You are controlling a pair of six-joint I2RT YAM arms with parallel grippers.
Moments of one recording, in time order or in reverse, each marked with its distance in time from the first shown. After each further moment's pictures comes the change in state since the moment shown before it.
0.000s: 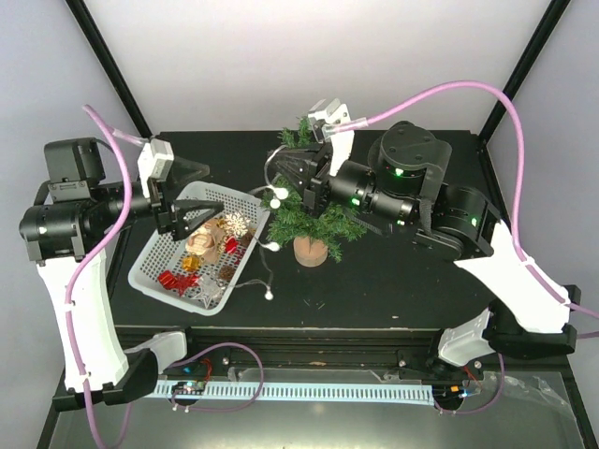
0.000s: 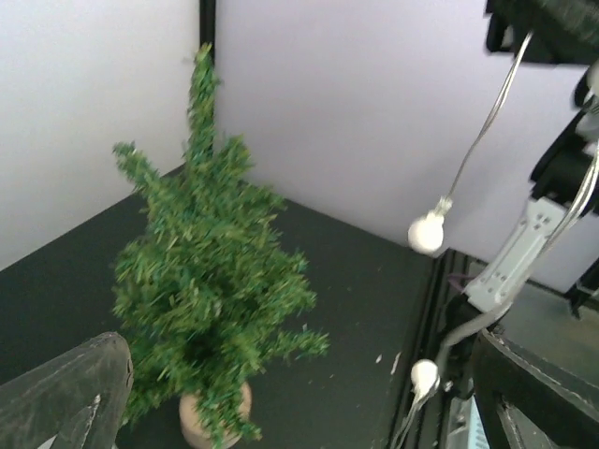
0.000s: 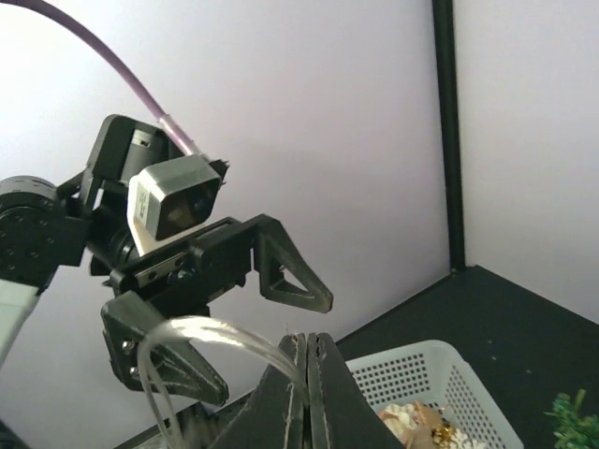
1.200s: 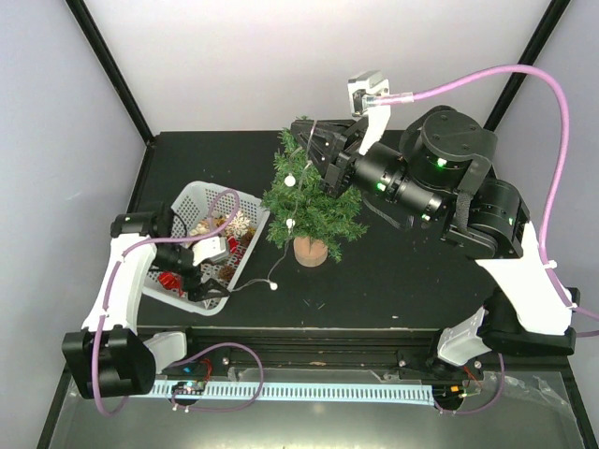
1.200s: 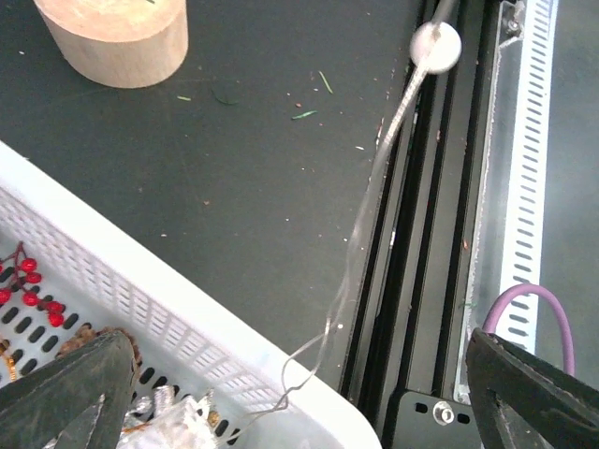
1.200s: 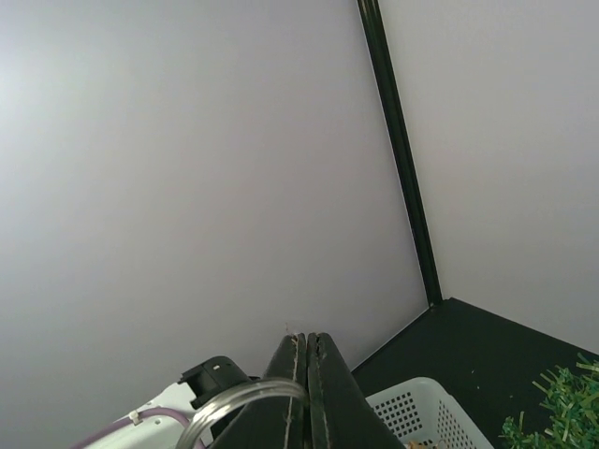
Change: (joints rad) left arm -0.037 0.006 -0.871 -0.129 -0.525 0.882; right arm 0.002 0.039 0.211 -0.087 0.148 0.067
